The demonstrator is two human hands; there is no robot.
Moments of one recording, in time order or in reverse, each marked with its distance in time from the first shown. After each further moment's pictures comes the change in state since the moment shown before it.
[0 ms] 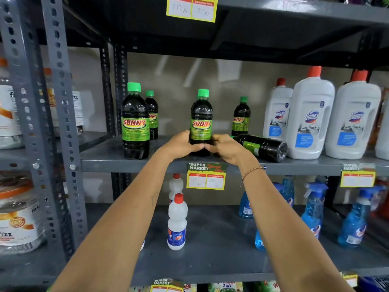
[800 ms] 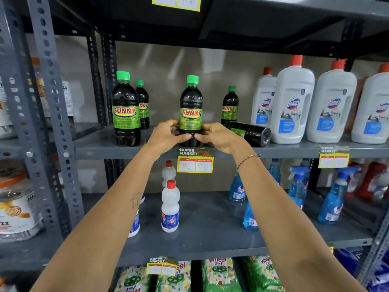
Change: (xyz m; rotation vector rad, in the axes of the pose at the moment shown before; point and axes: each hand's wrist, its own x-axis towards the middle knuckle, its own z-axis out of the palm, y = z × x) left_hand -0.042 -0.001 0.004 -0.267 0.188 0.074; right_hand -0.041 -0.014 0.000 -0.015 -0.069 -0.014
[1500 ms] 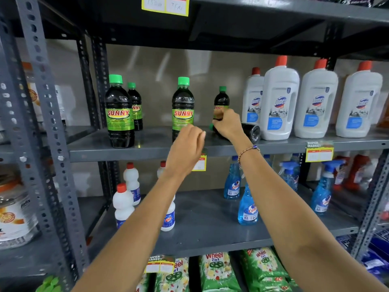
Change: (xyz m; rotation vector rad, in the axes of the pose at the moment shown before) left_hand -0.052 0.023 0.066 0.419 0.294 0.630; right_hand -0.009 -0.014 -0.035 -0.583 0.621 -0.087
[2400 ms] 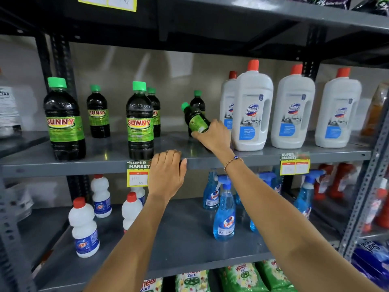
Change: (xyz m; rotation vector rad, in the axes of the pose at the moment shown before) left_hand -0.010 -0.009 0.107 0.606 -0.011 -0.001; right_hand 0.033 0.068 -0.023 -0.236 0.087 0.023
